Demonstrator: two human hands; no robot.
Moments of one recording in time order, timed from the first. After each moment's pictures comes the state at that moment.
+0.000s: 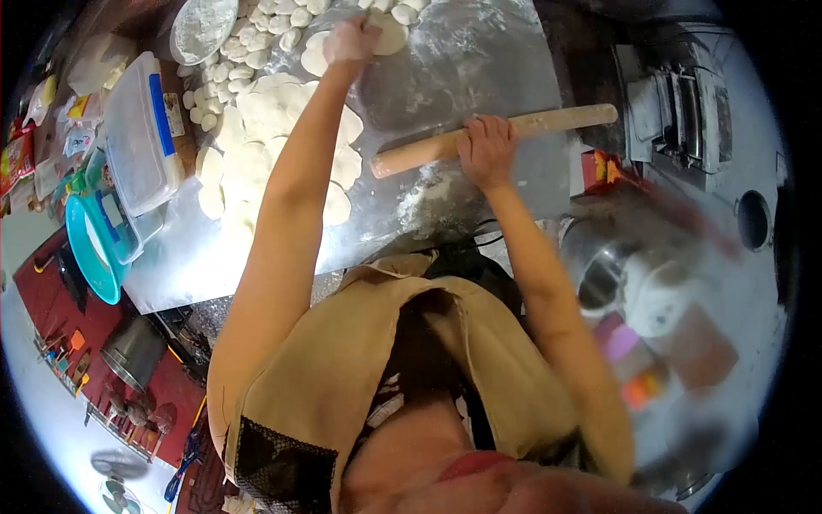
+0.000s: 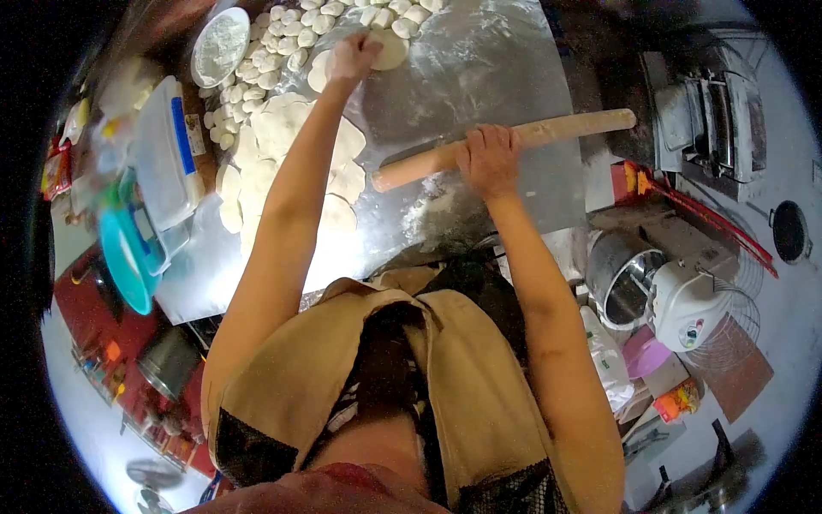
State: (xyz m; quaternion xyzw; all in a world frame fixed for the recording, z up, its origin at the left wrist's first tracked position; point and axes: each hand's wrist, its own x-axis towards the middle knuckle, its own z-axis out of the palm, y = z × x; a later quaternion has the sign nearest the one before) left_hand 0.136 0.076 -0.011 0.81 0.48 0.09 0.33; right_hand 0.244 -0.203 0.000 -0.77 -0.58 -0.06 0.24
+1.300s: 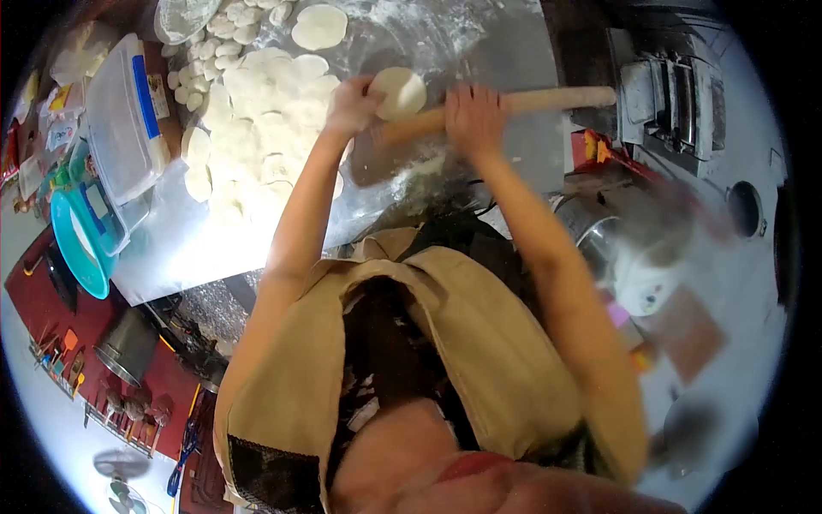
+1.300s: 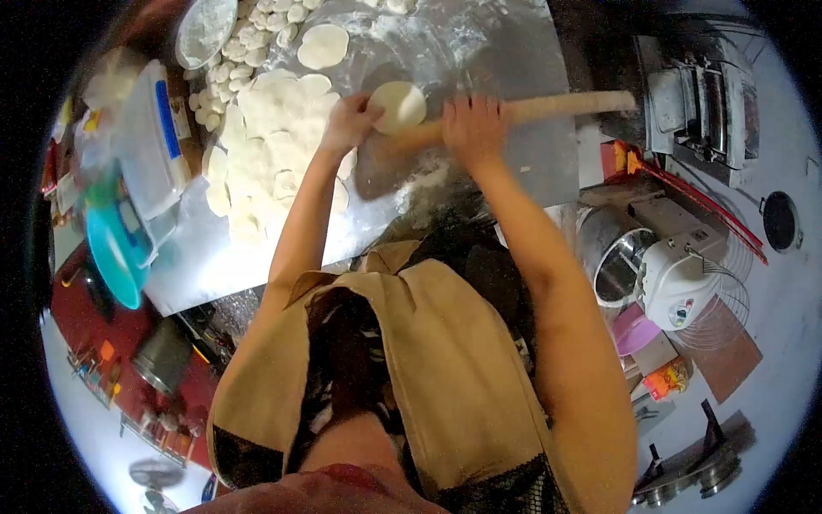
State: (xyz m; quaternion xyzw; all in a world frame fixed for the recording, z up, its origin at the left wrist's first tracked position) left_hand 0.070 -0.022 -0.009 0.73 0.47 0.09 0.49; right_hand 0.232 -0.176 0.000 -0.82 -0.55 -0.11 0.12
